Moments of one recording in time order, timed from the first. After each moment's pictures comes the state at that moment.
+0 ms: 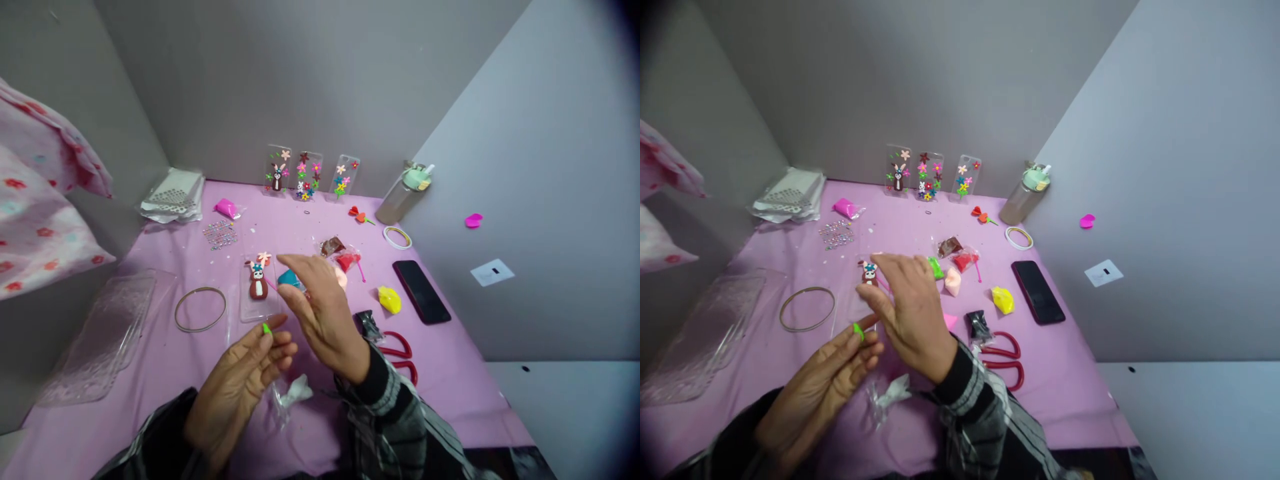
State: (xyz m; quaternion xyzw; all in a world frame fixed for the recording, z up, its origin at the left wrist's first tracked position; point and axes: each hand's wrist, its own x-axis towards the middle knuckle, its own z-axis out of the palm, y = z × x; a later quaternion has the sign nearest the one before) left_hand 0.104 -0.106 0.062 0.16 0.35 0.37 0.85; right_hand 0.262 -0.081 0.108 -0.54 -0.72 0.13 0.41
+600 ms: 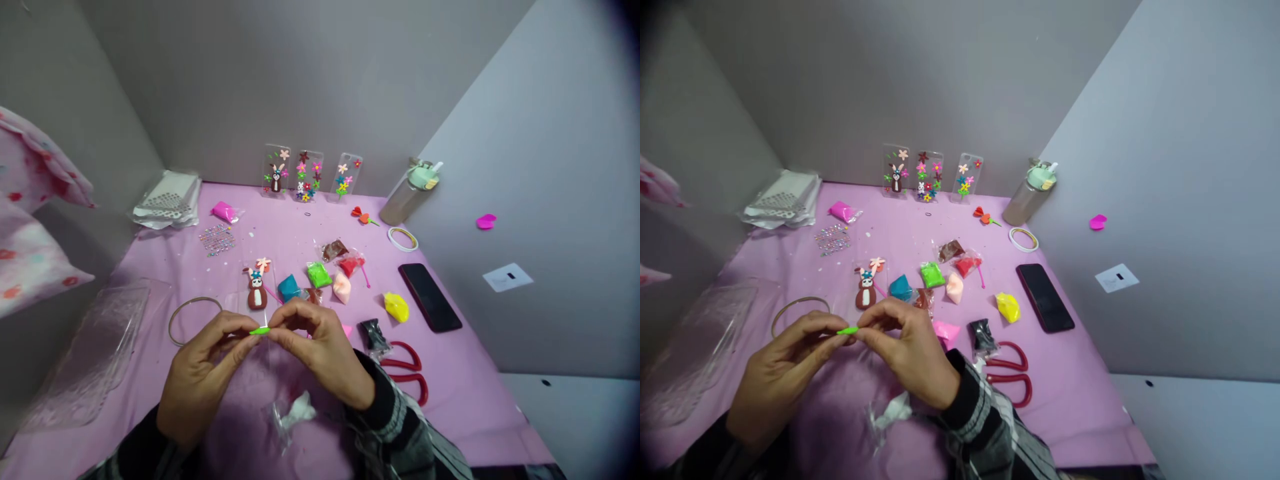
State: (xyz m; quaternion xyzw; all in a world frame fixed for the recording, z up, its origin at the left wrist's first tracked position) left_hand 0.078 -0.066 0.061 0.63 0.44 0.44 0.46; right_hand 0.258 -0.089 0.078 -0.47 -0.52 0.50 0.50
